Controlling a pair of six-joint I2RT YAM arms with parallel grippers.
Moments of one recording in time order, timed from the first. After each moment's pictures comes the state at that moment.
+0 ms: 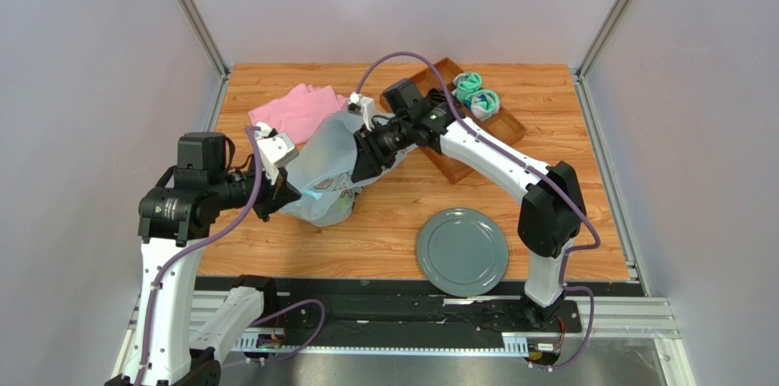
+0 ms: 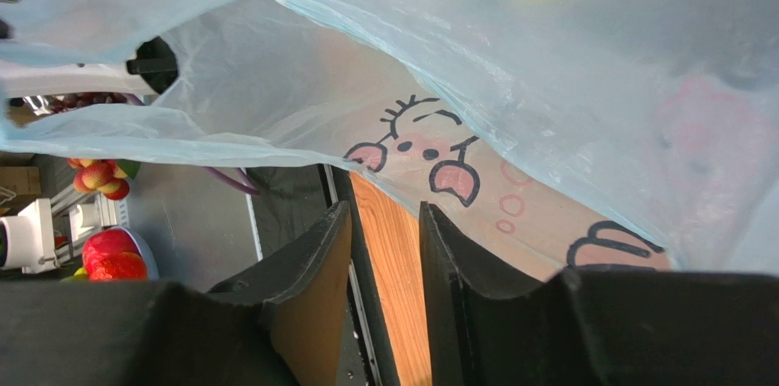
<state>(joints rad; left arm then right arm) -0.10 0.85 1.30 -1.26 0.70 0.52 0.73 1.87 1.71 -0.62 -0.78 0.07</state>
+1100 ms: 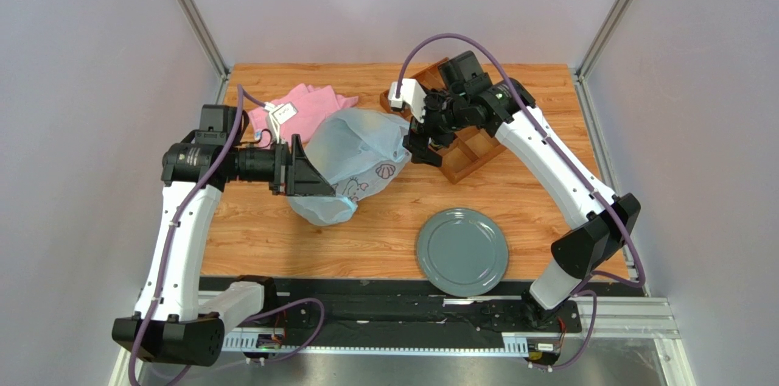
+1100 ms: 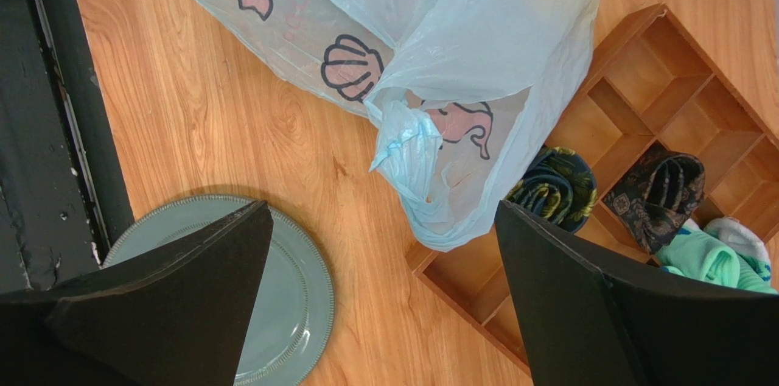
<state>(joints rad) -0.06 1.07 1.33 -1.27 1.11 -0.07 0.59 1.65 1.82 -1.05 -0.45 -0.69</state>
